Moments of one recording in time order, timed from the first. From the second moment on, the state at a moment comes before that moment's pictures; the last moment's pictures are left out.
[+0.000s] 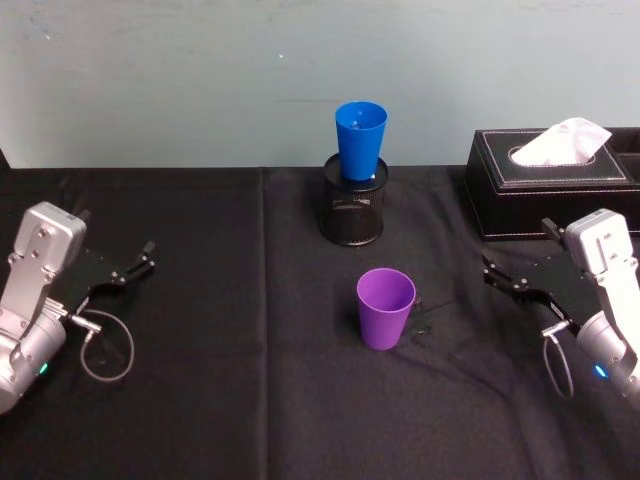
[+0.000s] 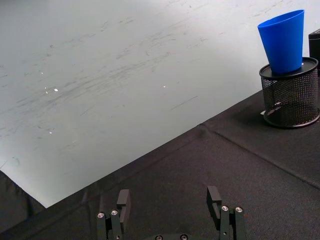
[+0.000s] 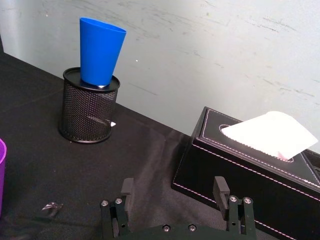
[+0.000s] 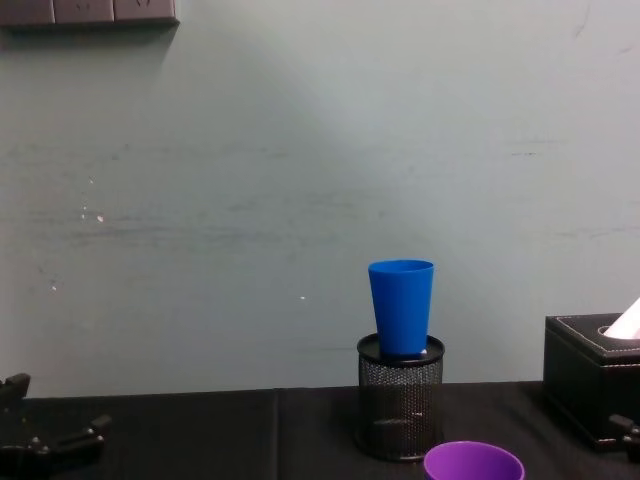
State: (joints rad) left arm -0.20 0.60 0.45 -1.41 -0.25 -0.12 0.03; right arm 0.20 0.60 -0.45 -1.41 0.25 -0.12 -0.03
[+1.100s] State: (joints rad) left arm -0.20 0.60 0.45 -1.41 -0.25 -0.12 0.03; right arm 0.12 0.63 -0.39 -1.57 0.31 -0.20 0.07
